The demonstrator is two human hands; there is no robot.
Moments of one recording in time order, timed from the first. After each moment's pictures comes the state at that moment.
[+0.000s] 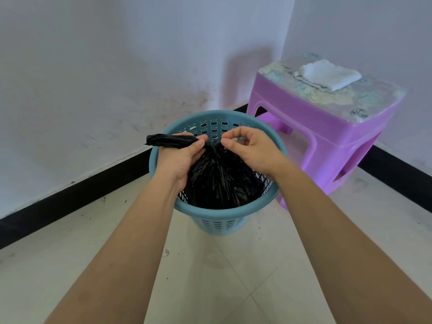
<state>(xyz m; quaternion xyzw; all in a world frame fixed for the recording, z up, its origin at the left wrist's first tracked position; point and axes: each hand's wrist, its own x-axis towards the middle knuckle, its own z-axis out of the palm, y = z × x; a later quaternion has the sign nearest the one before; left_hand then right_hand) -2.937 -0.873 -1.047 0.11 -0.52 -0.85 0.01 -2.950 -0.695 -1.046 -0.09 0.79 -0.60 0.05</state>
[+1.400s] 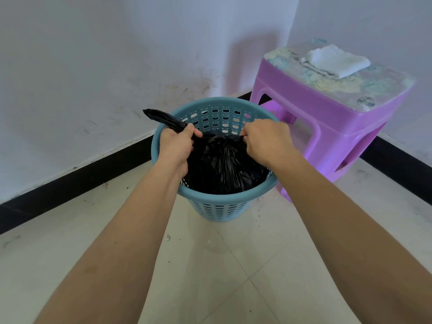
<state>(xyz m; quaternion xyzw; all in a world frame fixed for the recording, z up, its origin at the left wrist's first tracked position) -2.942 -0.880 -1.052 0.20 -0.69 -0.70 0.04 -2.954 -0.694 -1.044 -0.10 0.99 0.01 -0.08</state>
